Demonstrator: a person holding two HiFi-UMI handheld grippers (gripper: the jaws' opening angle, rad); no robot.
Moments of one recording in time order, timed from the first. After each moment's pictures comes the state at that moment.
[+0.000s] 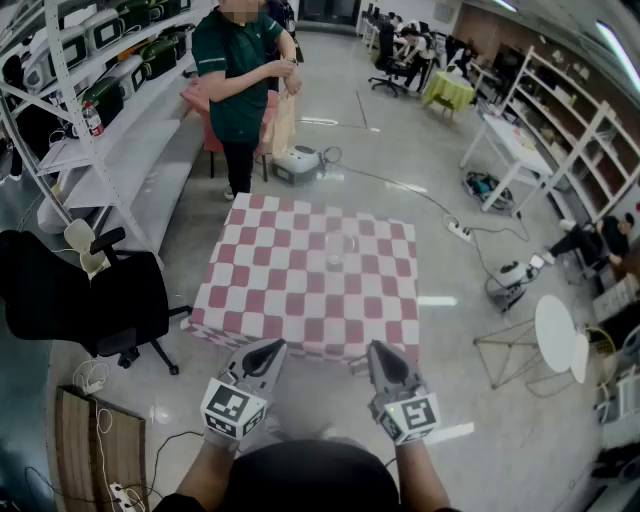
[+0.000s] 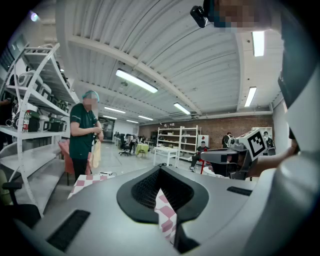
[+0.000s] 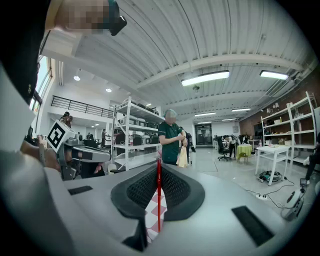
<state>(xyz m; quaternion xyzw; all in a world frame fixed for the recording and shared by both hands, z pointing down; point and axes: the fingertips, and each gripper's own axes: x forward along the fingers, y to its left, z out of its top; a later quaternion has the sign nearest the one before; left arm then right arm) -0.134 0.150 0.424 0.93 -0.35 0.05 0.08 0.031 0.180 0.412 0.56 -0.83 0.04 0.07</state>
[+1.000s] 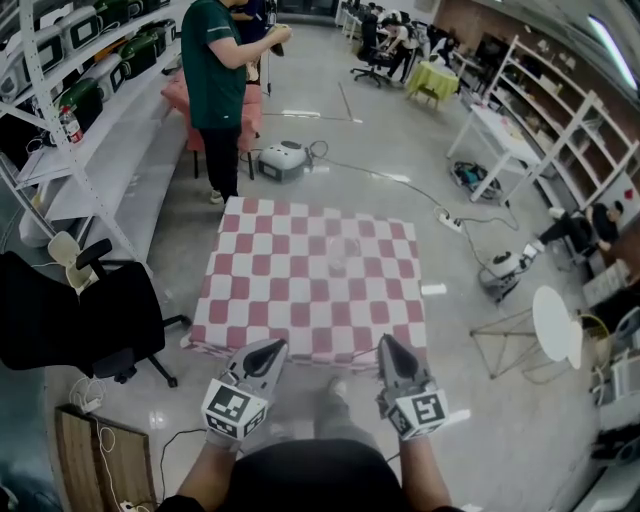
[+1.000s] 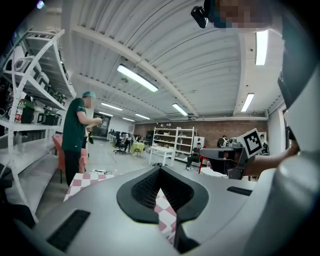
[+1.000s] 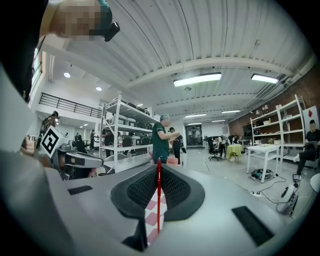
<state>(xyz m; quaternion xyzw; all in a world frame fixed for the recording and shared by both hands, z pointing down) -0.166 0.087 0.448 0.94 -0.32 0.05 0.10 0.021 0.122 0.424 0.61 -0.79 0.04 0.05</state>
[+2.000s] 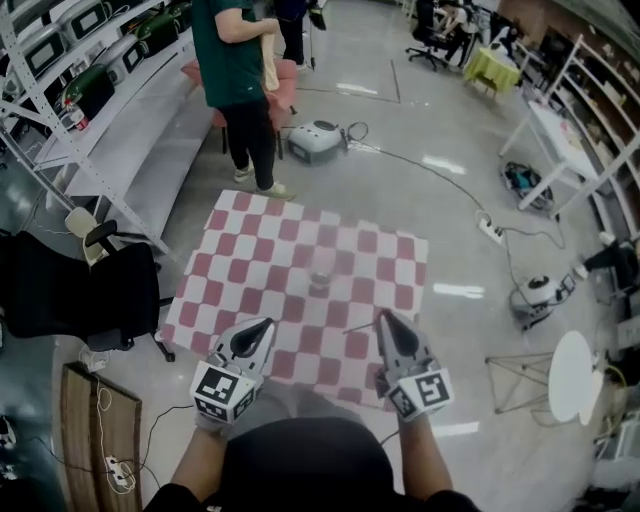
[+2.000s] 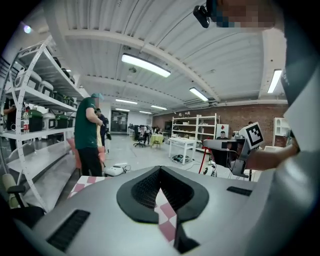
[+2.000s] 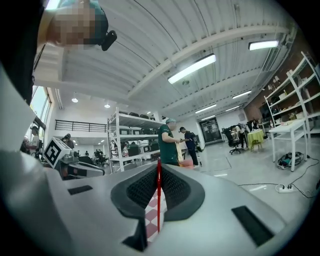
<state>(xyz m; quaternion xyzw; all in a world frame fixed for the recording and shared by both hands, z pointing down) -0.019 -0.055 0.463 0.89 -0.43 0.12 0.10 0.185 -0.062 0.435 0.51 -0.86 0.09 -0.01</state>
